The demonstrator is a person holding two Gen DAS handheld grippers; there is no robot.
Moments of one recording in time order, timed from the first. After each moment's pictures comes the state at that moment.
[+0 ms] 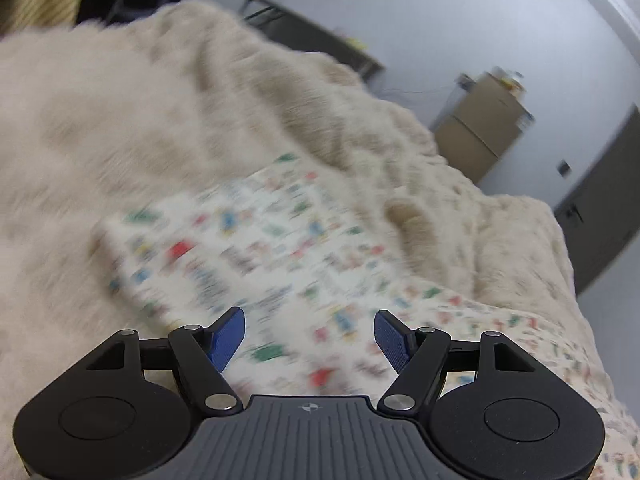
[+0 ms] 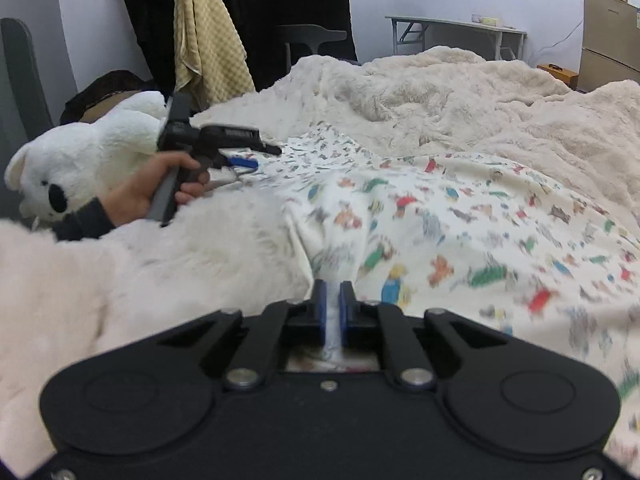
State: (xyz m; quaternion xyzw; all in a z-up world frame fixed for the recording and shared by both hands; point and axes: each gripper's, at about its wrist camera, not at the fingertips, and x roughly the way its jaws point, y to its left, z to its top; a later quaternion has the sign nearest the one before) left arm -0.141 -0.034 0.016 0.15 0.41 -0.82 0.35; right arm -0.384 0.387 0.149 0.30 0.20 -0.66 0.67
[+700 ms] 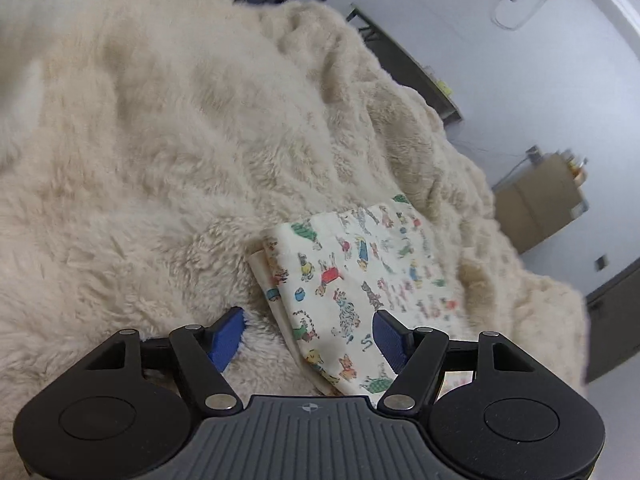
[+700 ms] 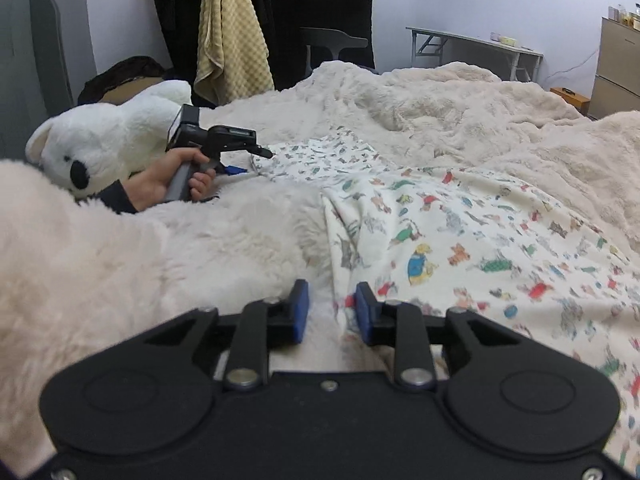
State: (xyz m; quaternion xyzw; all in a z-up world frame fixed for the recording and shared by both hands) left arm -0.101 -0.043 0.018 0.14 0.44 -0.77 0.44; right arm -0.359 0.407 0.156 0.27 0.22 -0.65 0.67
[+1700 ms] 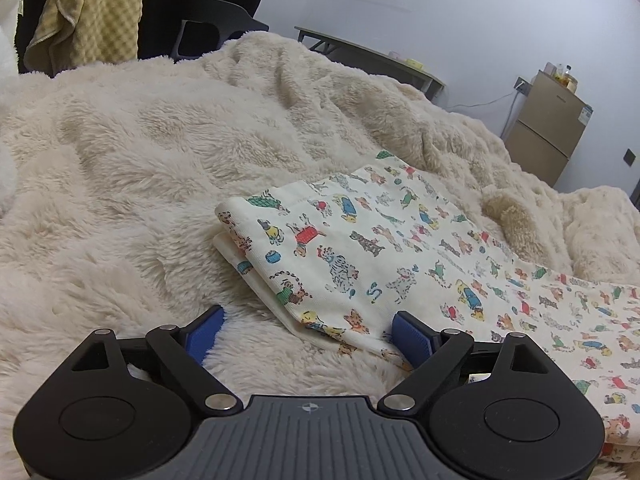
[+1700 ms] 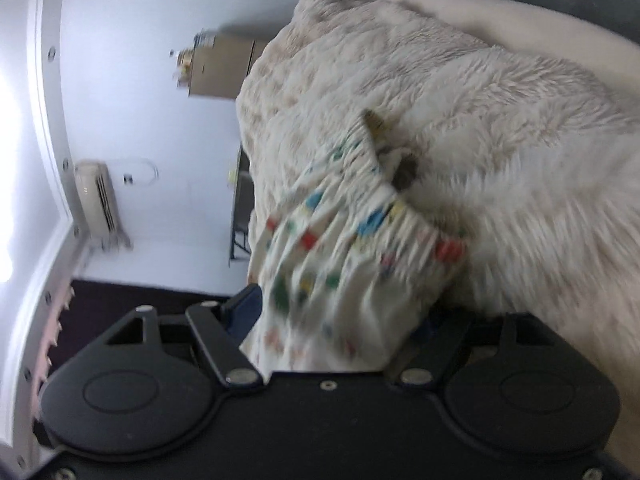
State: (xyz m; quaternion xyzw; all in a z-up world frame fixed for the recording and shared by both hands) left arm -0.138 -0.008 -0.005 0.18 0.30 -0.80 0.48; right arm -0.593 0.632 0.004 0.49 -0.49 -0.64 0.34
